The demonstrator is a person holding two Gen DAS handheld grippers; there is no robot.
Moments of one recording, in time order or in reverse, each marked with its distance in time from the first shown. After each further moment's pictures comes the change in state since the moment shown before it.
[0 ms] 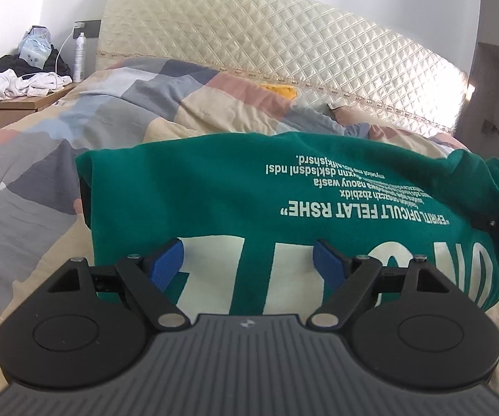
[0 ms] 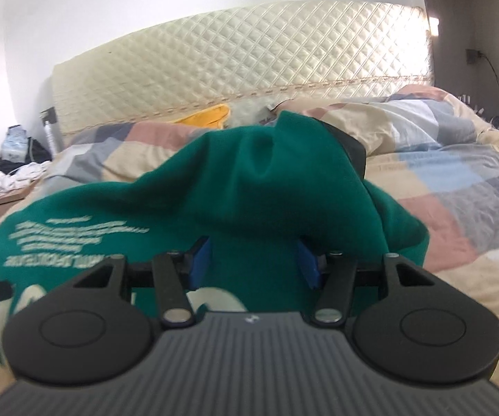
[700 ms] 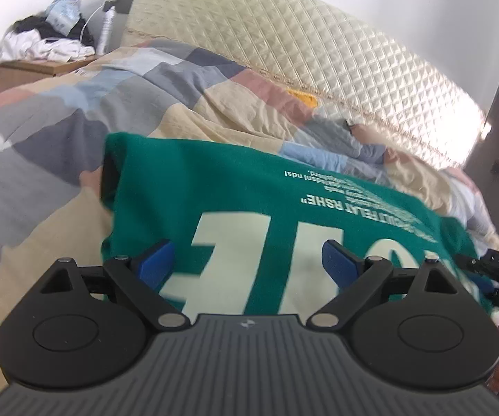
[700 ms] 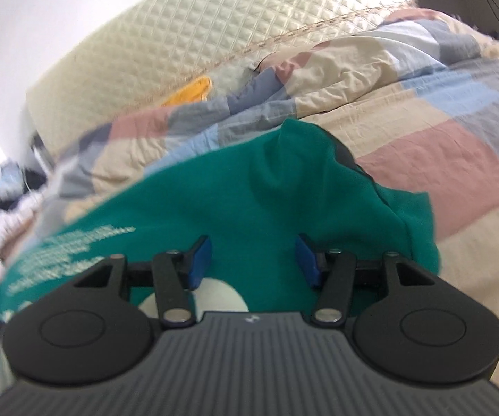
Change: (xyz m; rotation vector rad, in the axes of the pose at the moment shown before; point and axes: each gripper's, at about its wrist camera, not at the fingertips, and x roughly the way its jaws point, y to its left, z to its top) left arm 0.004 0.022 -0.003 -0.185 -0.008 -0.004; right arm 0.037 -0.036 -0.011 0.298 0.102 0.080
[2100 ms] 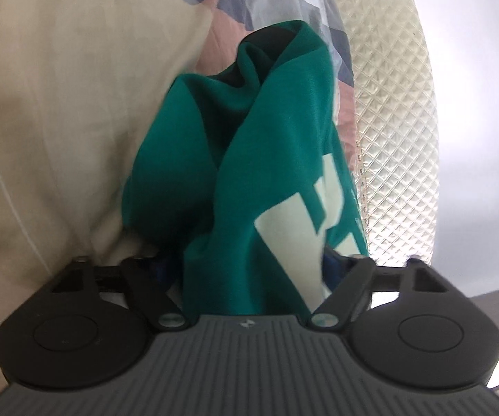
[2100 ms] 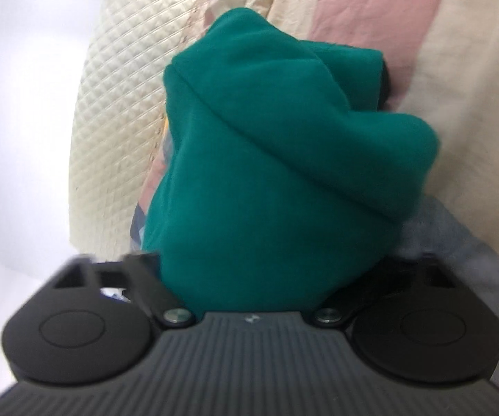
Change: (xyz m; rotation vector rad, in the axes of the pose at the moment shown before) left arm 0.057 0.102 -0.071 -0.938 0.103 -0.194; right arm 0.079 -0.065 -0.045 0.726 0.095 0.274
